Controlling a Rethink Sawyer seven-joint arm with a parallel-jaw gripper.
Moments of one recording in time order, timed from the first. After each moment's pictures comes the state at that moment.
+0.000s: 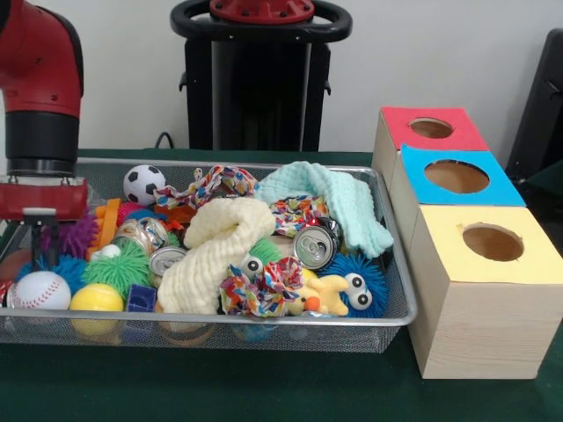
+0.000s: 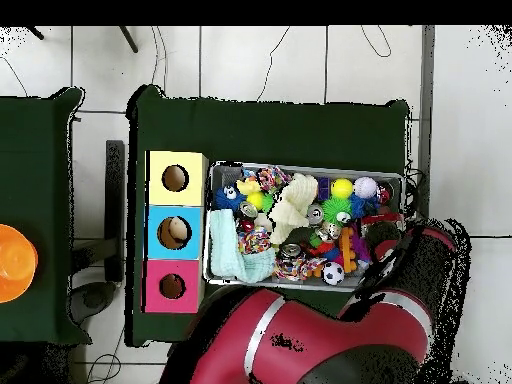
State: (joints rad) arm -0.29 -0.11 -0.53 1.15 -1.33 -0.62 2.82
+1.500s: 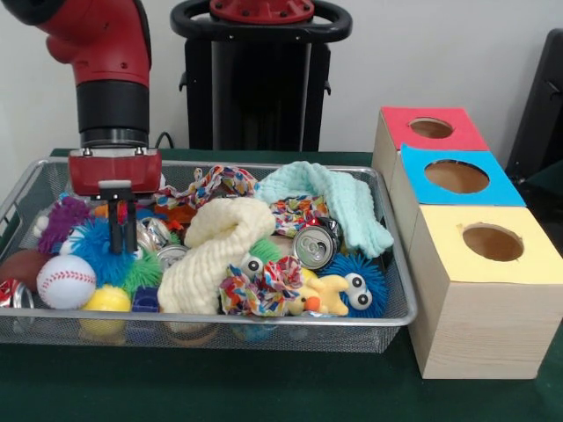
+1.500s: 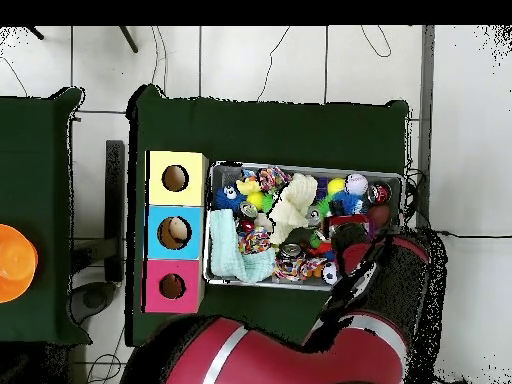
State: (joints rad) arm -0.20 -0.26 -0.47 1.34 -1.22 -0.63 2.82
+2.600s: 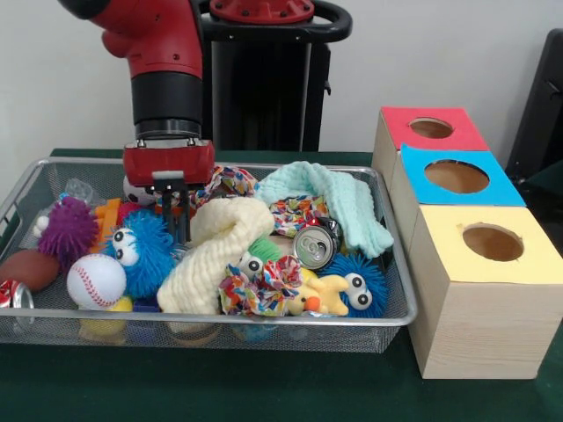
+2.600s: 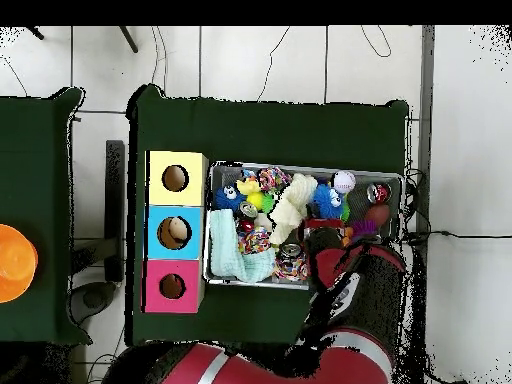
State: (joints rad) arm -0.16 -0.36 -0.39 1.48 -1.13 -0.55 2.82
